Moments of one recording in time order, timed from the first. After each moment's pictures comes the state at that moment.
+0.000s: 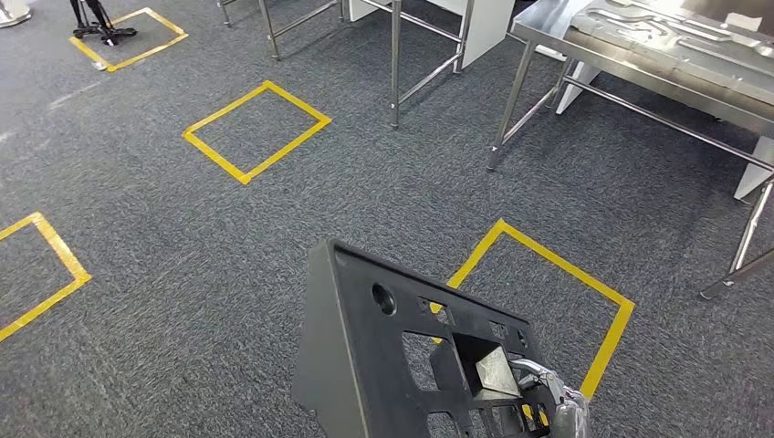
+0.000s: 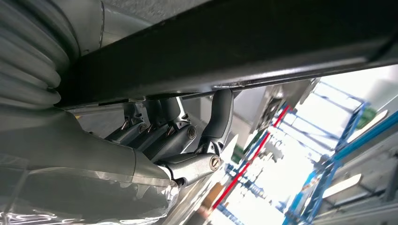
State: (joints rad) left arm -0.10 -0.19 1.41 -0.33 -1.20 0.08 -0.46; right arm 0.54 0.28 0.05 -1.93 0.60 -0.33 -0.64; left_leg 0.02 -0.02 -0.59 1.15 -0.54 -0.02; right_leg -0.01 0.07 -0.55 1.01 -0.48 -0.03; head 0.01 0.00
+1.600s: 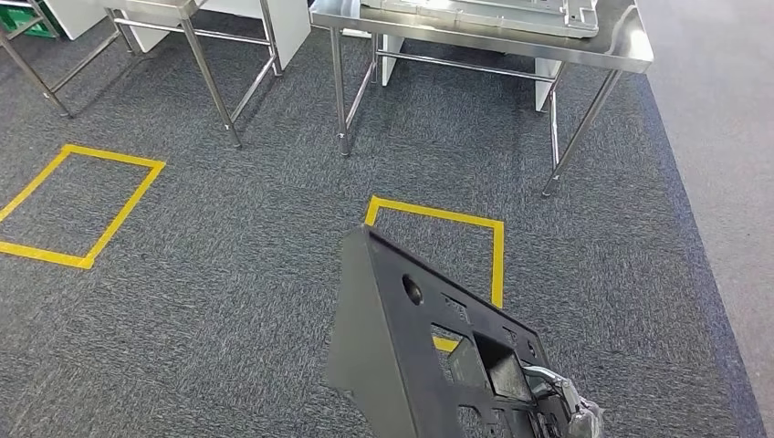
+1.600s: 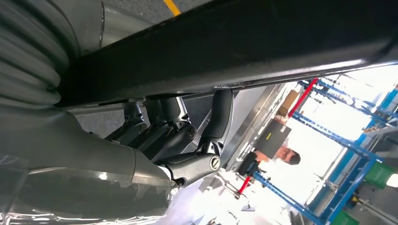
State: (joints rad) left arm -0.08 -0.20 1.37 -0.34 -1.22 0.04 -0.46; right arm 0.58 0.24 0.07 -1.98 0.59 -0.32 -0.57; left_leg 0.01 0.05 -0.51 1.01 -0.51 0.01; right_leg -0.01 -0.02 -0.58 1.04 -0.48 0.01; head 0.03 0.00
